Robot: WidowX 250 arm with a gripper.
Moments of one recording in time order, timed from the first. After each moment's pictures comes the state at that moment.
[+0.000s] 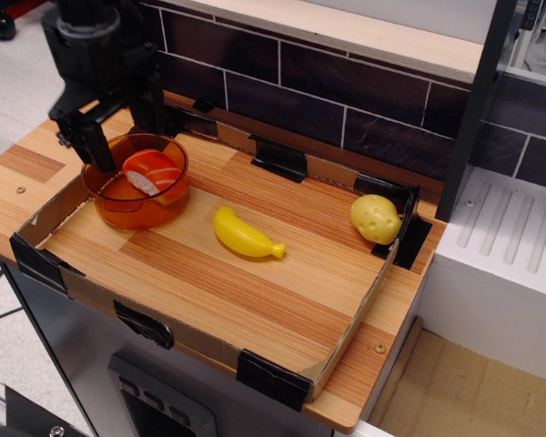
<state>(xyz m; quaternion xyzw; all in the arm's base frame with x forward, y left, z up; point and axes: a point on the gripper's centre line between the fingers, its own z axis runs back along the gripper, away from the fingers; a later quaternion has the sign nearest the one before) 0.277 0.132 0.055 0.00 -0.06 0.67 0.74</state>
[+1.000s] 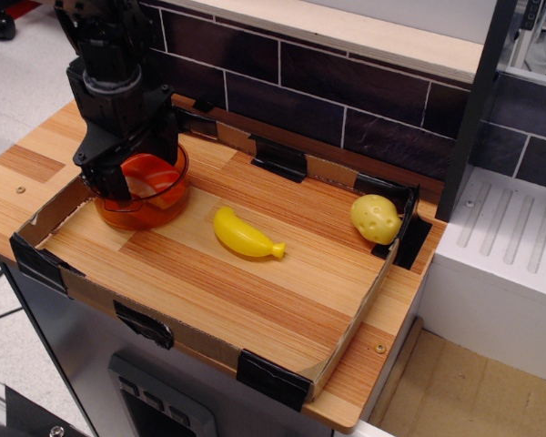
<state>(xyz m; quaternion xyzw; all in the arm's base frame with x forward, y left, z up) 0.282 0.128 0.020 0.00 -0.09 0.67 0.74</state>
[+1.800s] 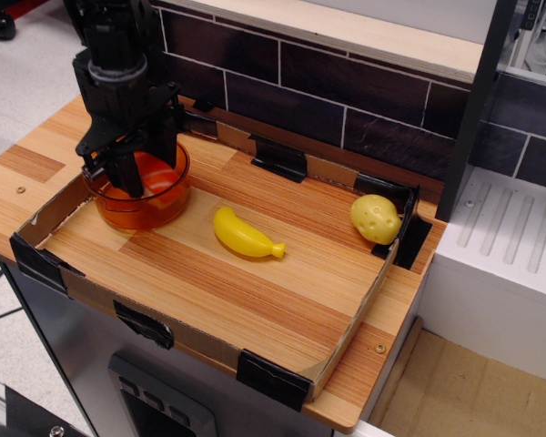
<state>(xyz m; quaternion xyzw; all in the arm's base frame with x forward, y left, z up) 0.279 0.127 0.037 0.00 -0.06 0.67 0.74</state>
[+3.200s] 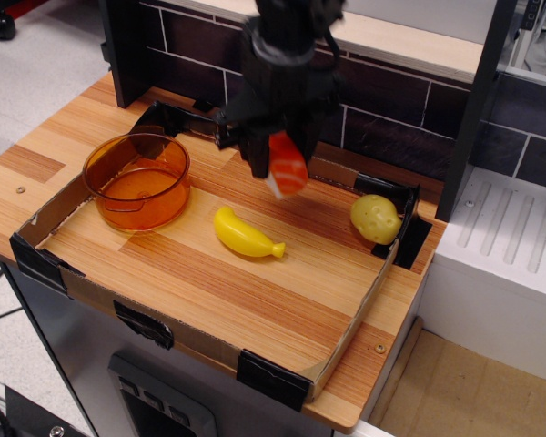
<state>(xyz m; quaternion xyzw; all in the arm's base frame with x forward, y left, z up) 0.326 0.007 0.046 0.04 -0.10 0.44 0.89</state>
